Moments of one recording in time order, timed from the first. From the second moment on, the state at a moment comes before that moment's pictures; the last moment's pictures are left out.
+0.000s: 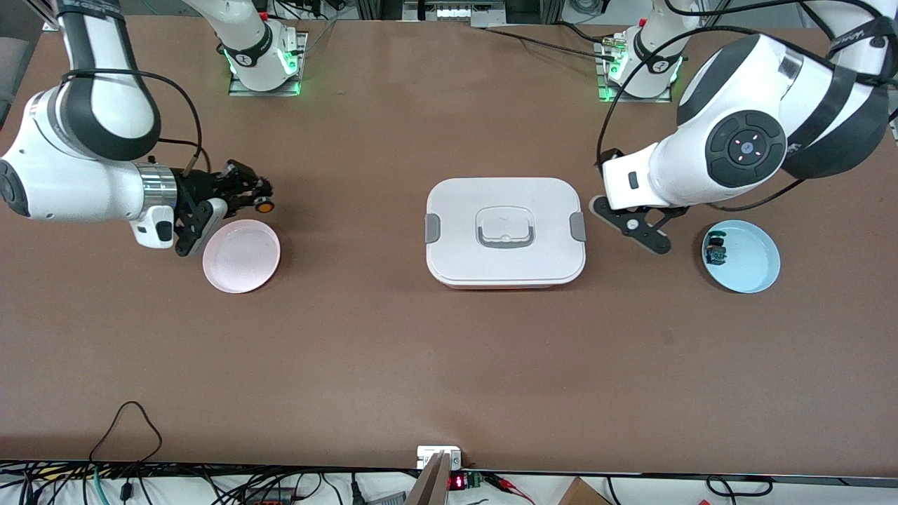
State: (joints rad) left arm 0.25 0.44 -0.78 -1.33 0.21 1.29 0.00; right arm 0.12 0.20 -0.05 -1.85 0.42 1.69 -0.78
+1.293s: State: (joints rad) left arm -0.07 -0.04 0.03 -1.78 0.04 1.75 -0.03; right arm 0.12 0.21 -0.01 -2.22 -0.18 2.48 -1.28
